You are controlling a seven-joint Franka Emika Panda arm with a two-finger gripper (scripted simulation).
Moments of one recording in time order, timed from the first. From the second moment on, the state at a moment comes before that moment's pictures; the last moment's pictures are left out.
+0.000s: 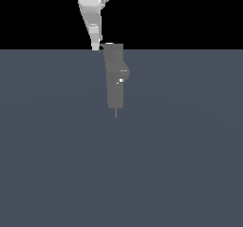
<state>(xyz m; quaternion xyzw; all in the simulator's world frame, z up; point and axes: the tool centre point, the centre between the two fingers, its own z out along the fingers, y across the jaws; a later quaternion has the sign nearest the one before) -0.053 0.067 0.293 0.75 -0.65 -0.07 0.08</state>
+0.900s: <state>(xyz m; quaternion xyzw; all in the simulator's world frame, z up) -0.033 -0.009 0.297 0.76 -0.65 -0.07 0.07</state>
